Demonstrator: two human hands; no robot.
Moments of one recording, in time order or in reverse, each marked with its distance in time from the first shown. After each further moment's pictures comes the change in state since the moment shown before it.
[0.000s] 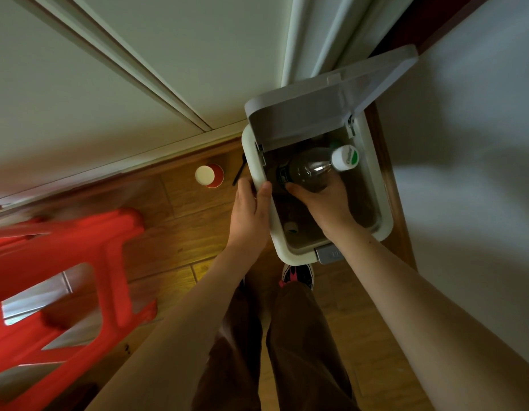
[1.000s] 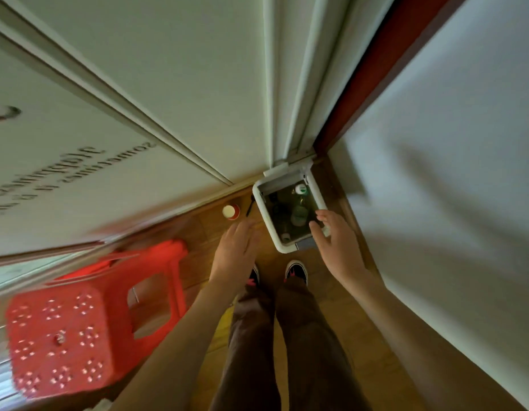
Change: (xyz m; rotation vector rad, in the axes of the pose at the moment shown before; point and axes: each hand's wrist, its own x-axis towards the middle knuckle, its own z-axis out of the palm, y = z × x) left_hand -0.193 0.208 -0.126 0.500 -0.103 0.227; right_hand -0.237 -0.175 -0.087 -0.577 0.067 -0.260
